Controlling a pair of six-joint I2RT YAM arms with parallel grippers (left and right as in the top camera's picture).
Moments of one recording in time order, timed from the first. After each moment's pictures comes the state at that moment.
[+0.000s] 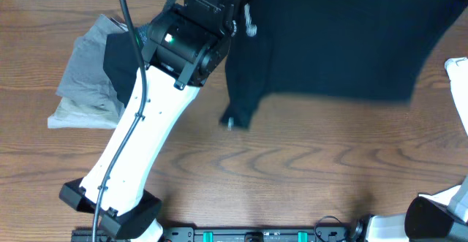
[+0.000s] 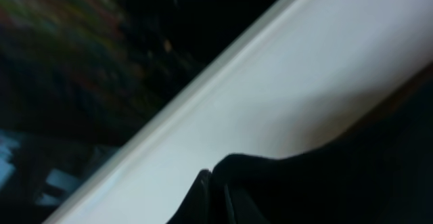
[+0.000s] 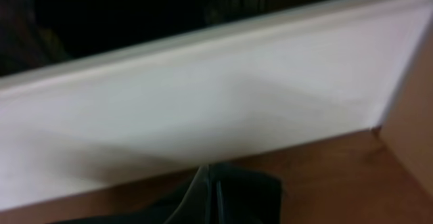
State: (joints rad) left arm -0.59 1.78 2.24 -0.65 -0.39 0.60; right arm -0.33 1.60 2.03 -0.68 -0.21 0.17
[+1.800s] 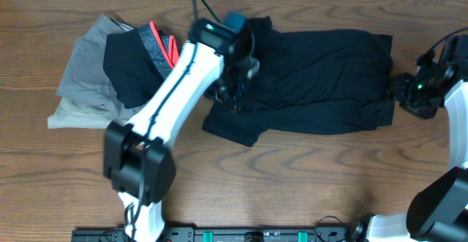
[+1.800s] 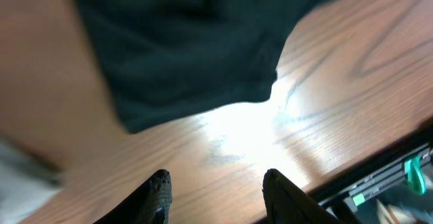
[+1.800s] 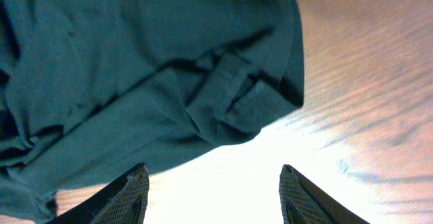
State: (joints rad) left arm -0.50 2.00 1.78 -1.44 0.21 0.09; right arm -0.37 1.62 1.31 -1.05 -0.21 0.13
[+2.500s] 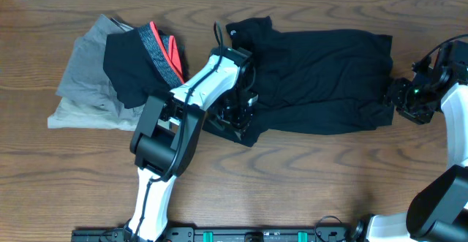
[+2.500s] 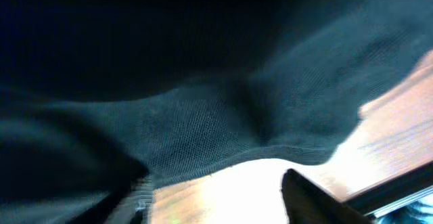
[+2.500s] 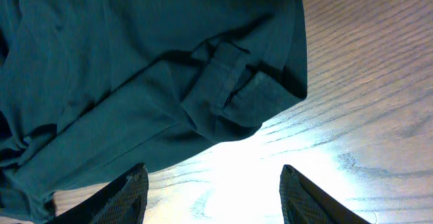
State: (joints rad) left arm -0.51 2.21 1.61 -1.31 0.26 0.09; right arm -0.37 1.62 1.28 -1.04 -0.21 0.15
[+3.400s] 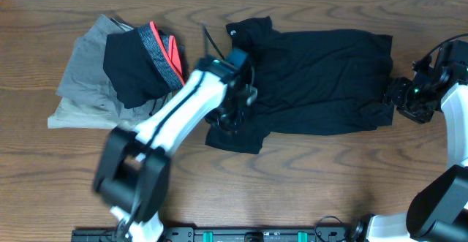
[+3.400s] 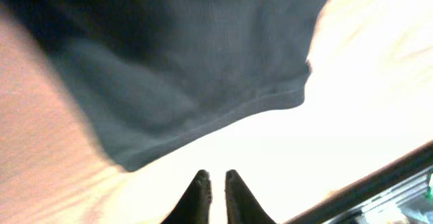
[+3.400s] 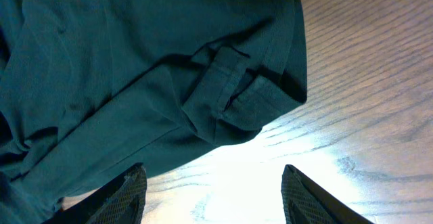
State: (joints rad) left arm -0.54 1.85 1.44 -1.18 0.22 0.02; right arm -0.37 1.62 1.28 -1.02 -0.21 0.15
